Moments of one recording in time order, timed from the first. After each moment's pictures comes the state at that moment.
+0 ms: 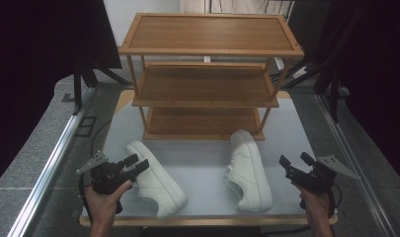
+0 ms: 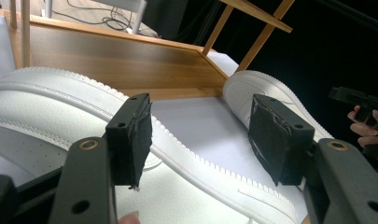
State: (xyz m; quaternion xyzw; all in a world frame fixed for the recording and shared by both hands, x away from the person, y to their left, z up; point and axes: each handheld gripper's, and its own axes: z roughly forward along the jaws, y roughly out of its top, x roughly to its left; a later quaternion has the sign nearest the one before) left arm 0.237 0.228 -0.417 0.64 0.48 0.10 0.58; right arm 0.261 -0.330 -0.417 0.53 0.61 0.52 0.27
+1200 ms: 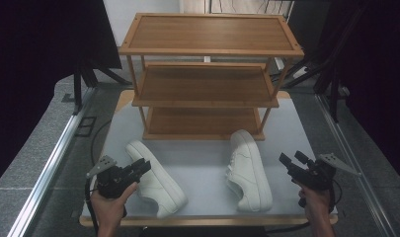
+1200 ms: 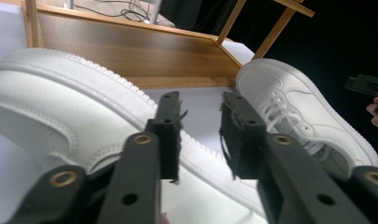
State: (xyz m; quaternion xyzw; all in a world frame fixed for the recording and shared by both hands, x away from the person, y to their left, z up) left arm 0.225 0.214 -0.417 0.65 0.51 0.12 0.55; right arm 0.272 -0.335 -0.423 0.54 0.61 0.54 0.23
